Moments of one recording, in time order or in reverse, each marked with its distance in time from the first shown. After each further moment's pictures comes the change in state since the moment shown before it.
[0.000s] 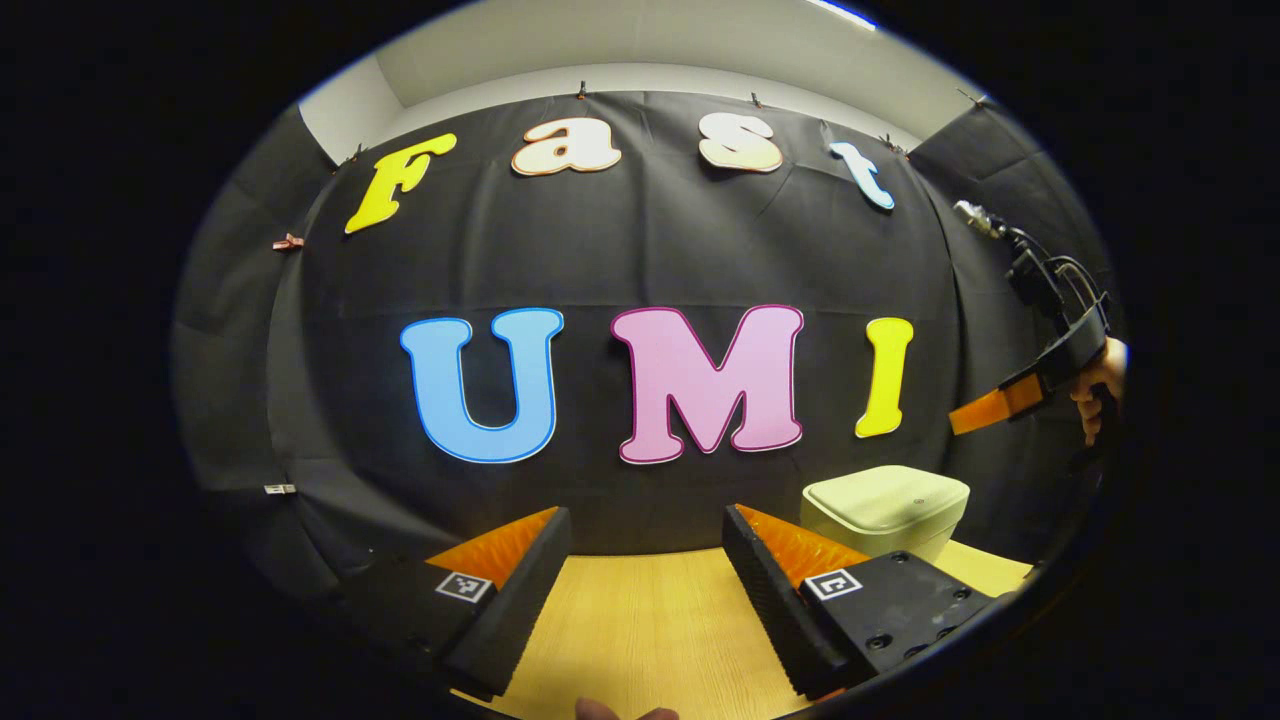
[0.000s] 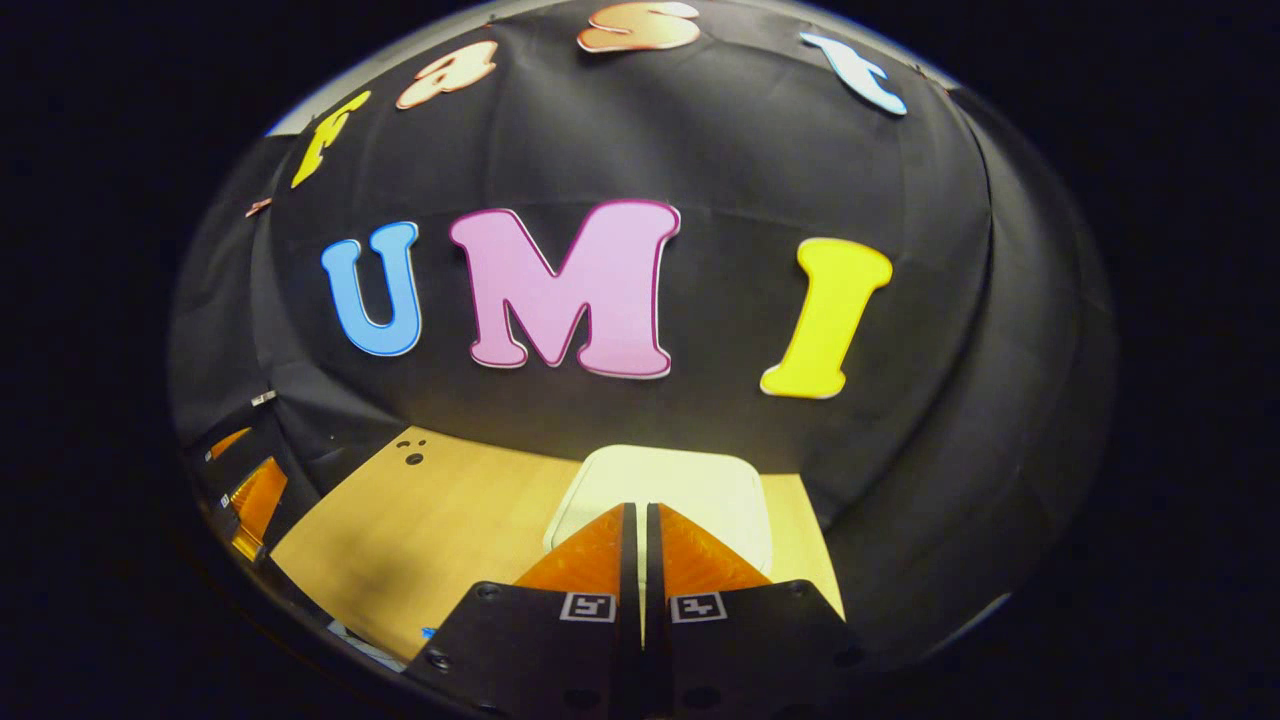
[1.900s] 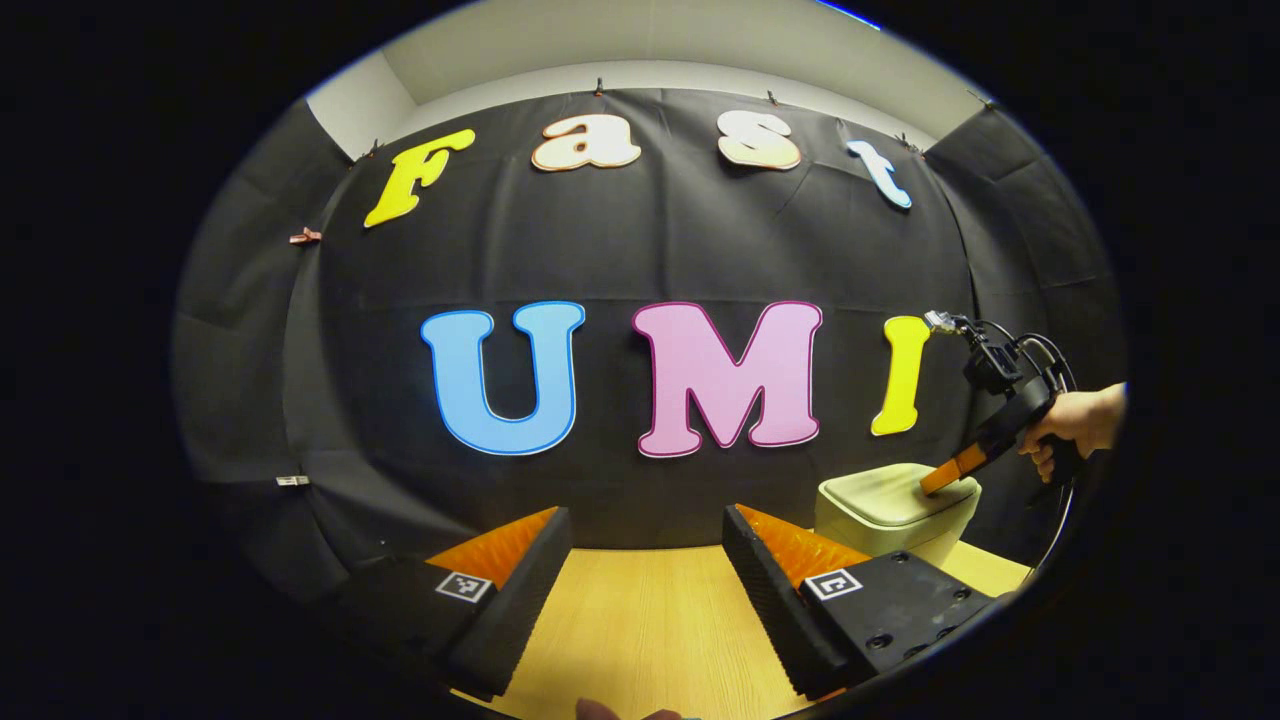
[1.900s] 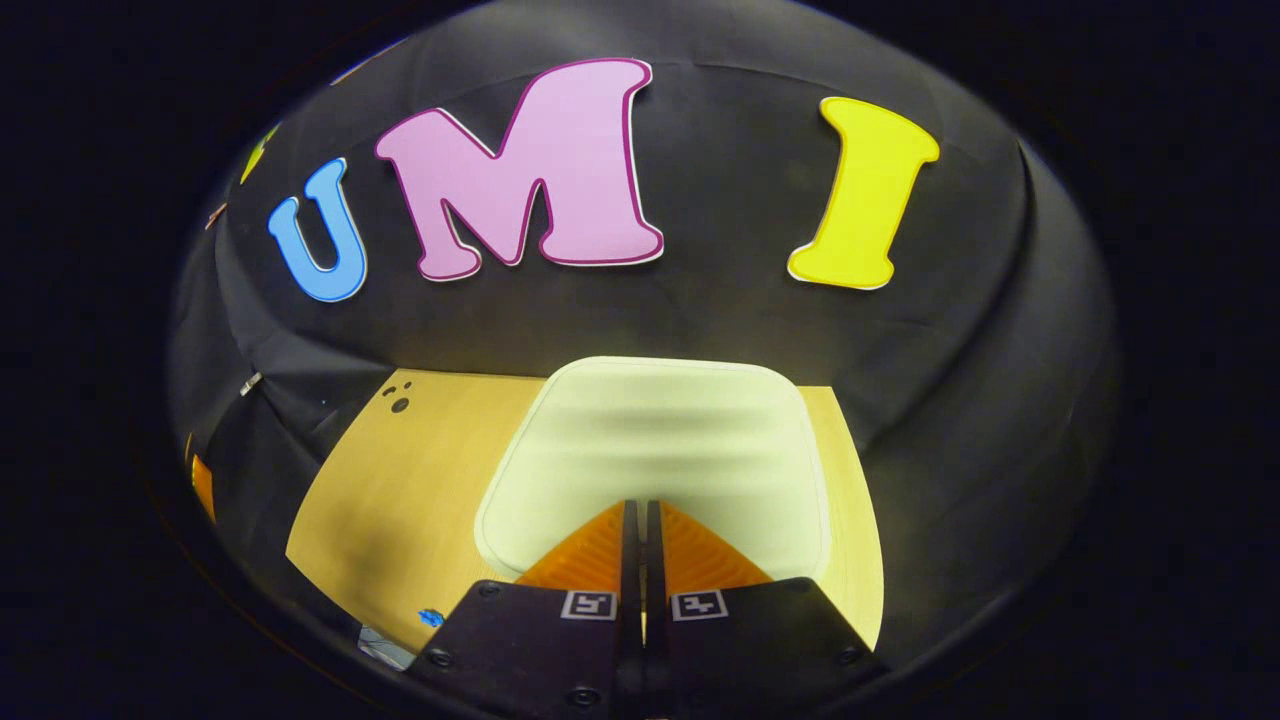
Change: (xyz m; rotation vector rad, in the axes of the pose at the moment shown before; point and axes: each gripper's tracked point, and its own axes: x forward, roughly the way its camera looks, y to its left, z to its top) left arm -0.008 0.013 -0.005 -0.013 0.007 0.048; right arm 0.073 -0.011 -0.066 0.037 0.240 0.028
